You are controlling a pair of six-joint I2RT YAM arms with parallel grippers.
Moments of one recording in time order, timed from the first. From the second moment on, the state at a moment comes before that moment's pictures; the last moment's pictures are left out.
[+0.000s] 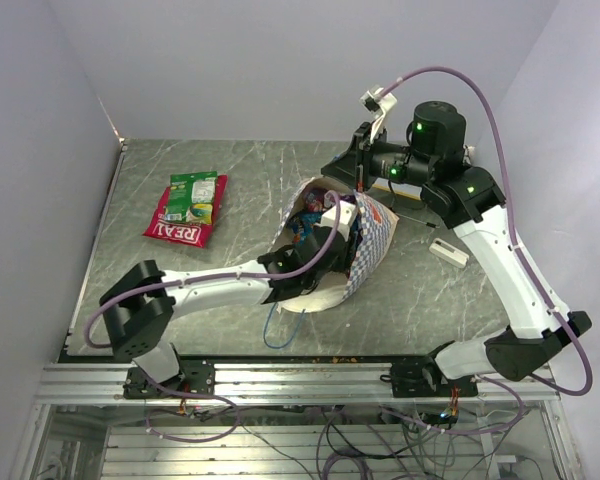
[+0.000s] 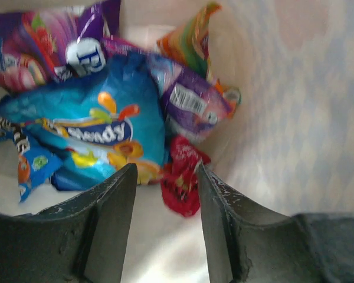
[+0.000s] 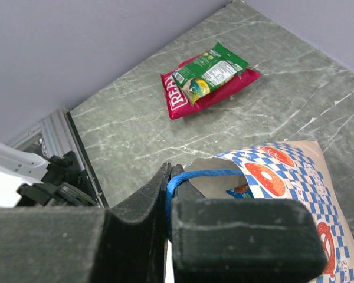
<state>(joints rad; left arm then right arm) -1.12 1.59 1.08 0.10 -0.45 -0.41 0.54 1.39 1.74 -0.60 -0.53 0.12</state>
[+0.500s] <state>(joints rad) -0.98 1.77 1.14 0.39 -0.46 -0.20 0.55 1.43 1.82 -0.66 -0.52 0.11</state>
